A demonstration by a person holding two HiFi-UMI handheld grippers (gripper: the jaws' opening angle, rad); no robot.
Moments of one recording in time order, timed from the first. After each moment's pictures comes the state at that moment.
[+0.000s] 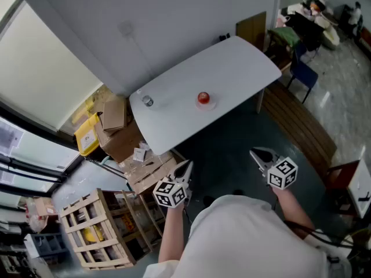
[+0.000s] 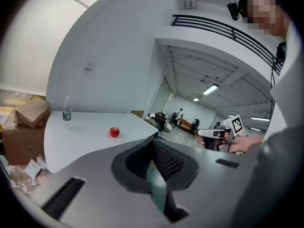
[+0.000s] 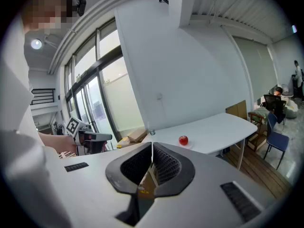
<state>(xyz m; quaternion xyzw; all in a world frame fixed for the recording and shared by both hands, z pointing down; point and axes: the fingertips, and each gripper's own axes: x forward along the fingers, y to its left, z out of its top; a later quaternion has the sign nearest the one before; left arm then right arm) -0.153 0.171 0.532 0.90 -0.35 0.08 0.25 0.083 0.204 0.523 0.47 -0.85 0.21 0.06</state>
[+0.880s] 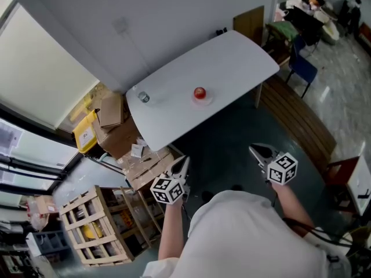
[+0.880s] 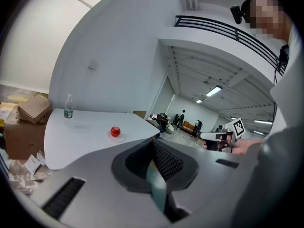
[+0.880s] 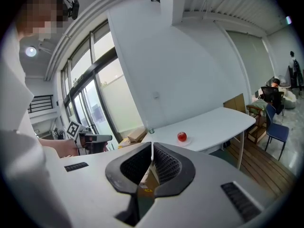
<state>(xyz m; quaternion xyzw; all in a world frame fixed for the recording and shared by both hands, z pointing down) -0.143 0.164 0.532 0.89 -0.36 0.07 0.26 0.104 0.201 0.530 0.47 -0.85 0.24 0.05</state>
